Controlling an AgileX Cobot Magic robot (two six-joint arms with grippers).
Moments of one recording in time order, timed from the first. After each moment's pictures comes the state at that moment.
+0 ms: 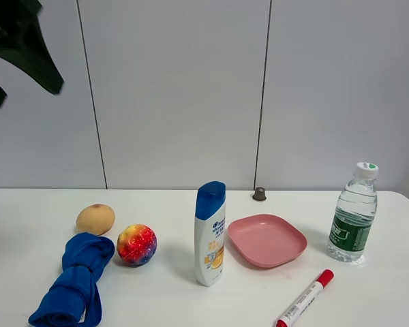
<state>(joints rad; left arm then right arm) -0.32 1.21 -1.15 -0.06 0.82 -0.21 -0.03 0.00 -0.50 0.08 1.06 -0.06</state>
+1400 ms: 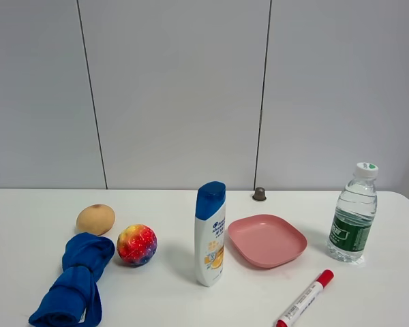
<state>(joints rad) -0.32 0.05 -0.53 0.11 1.10 -0.17 -0.03 0.00 -0.50 0.08 1.06 -0.06</state>
